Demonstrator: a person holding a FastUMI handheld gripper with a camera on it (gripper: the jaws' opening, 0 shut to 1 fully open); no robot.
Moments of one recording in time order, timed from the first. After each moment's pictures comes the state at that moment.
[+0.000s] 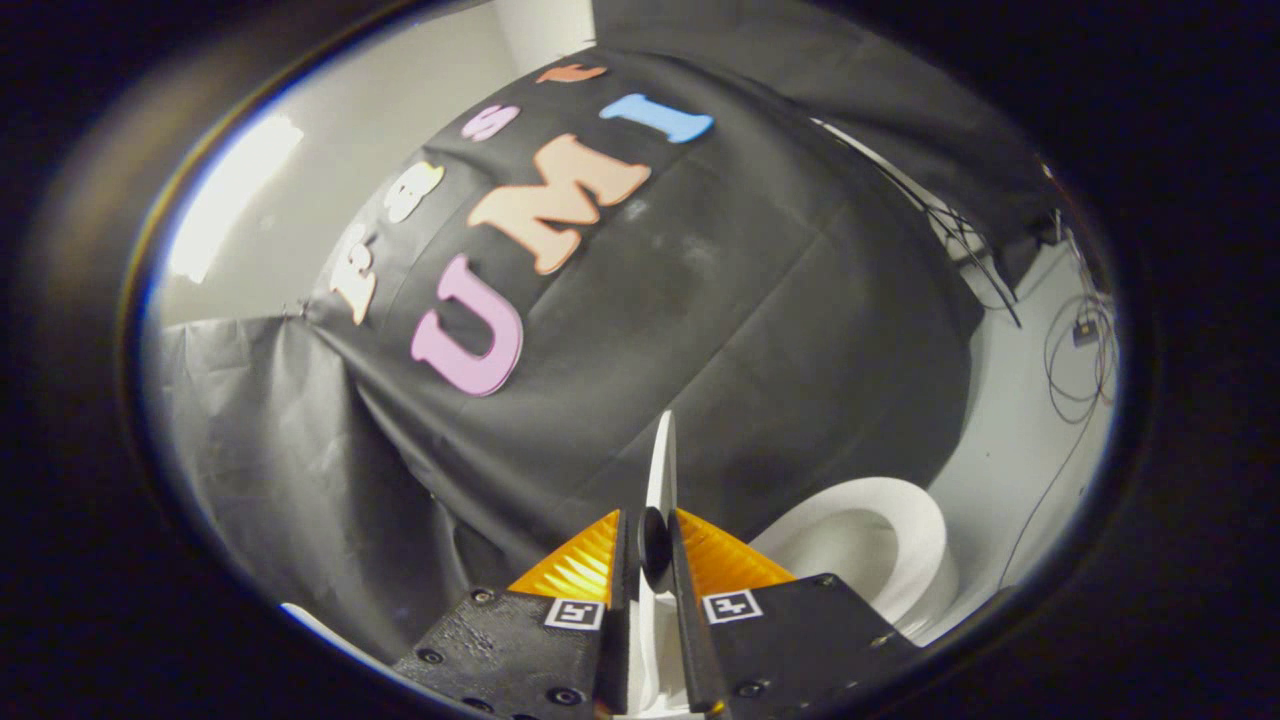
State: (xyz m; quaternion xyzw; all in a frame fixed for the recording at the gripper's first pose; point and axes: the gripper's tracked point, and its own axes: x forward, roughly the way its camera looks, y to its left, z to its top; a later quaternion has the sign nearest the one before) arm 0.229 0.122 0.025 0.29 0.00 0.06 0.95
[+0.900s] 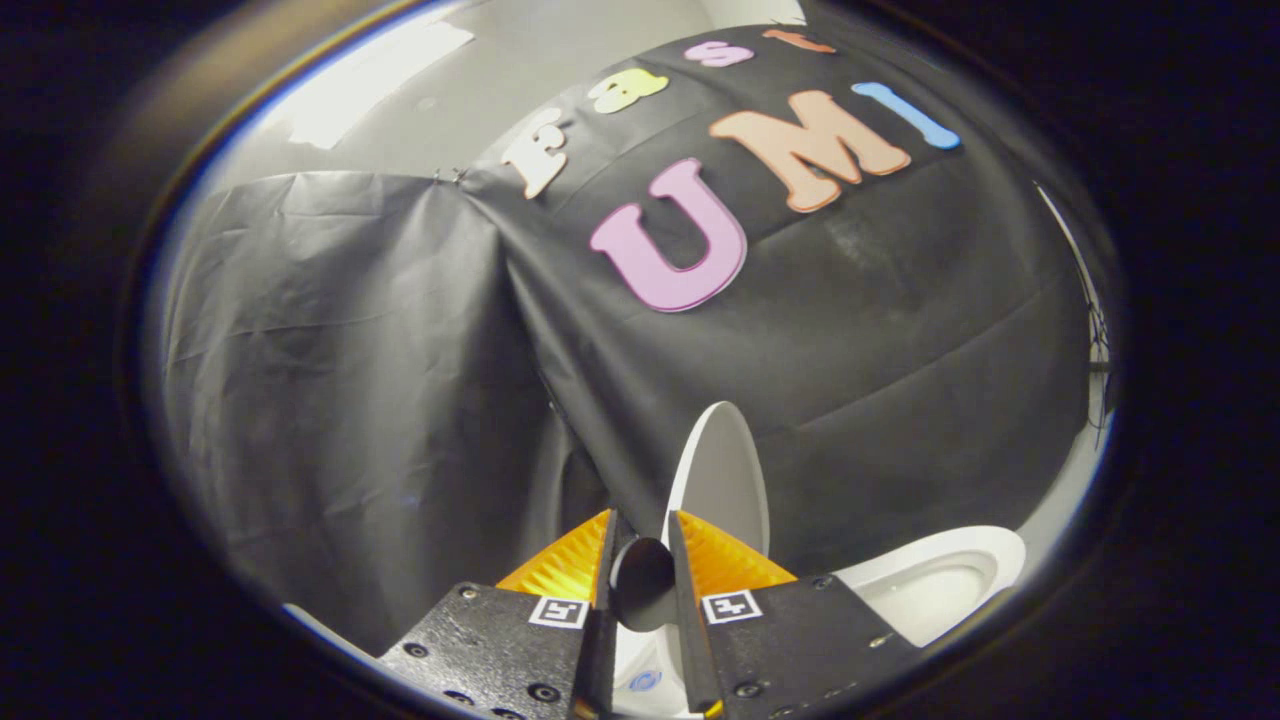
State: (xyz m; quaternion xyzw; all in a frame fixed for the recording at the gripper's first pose) arm 0.248 0.339 0.083 0.09 0.03 0.20 0.98
